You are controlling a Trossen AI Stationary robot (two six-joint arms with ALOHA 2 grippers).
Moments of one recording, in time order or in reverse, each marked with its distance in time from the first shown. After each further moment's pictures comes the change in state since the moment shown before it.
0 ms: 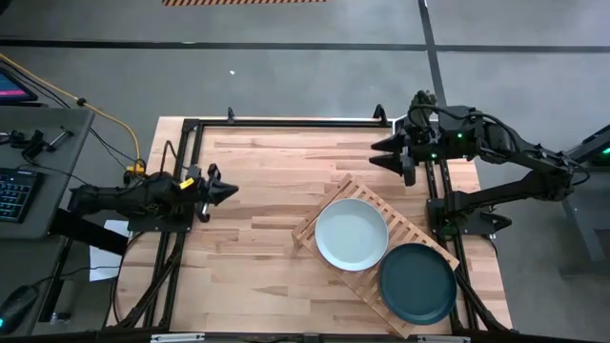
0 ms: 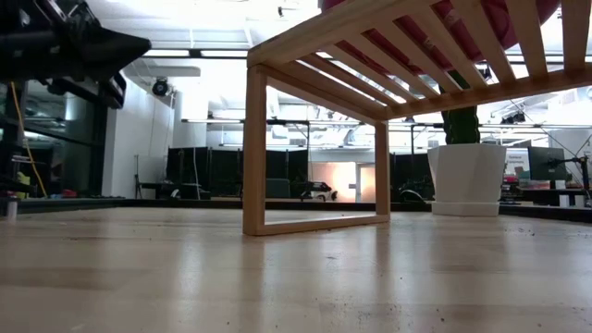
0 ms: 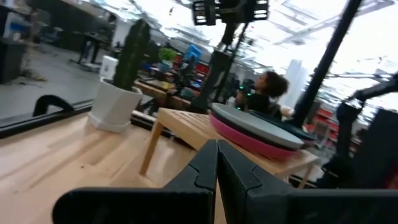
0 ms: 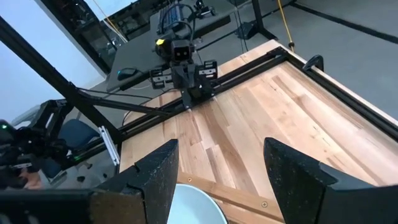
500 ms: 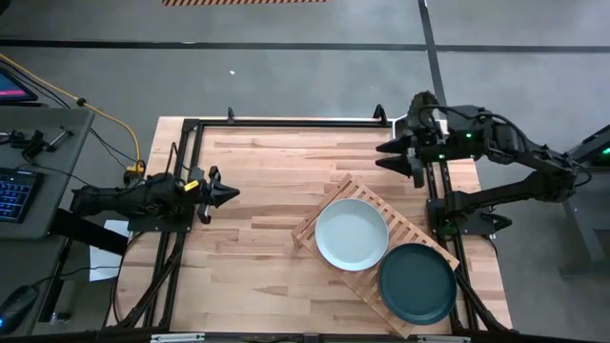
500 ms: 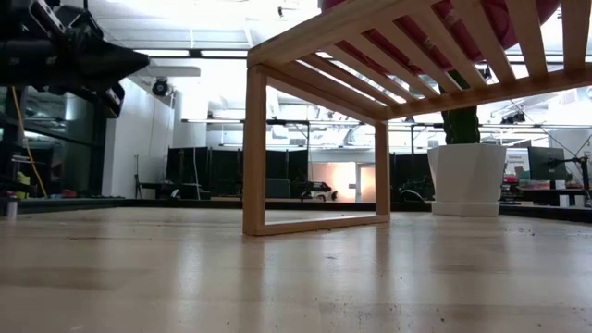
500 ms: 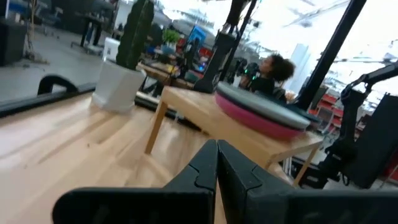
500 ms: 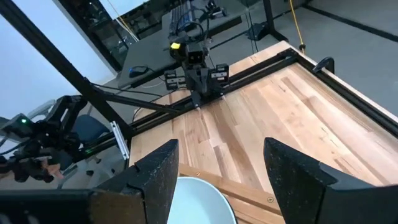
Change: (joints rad) left arm 0.000 -0.040 0.001 -0.115 0.011 -0.005; right arm 0.000 -0.033 0.000 -0.018 -0.042 -0.014
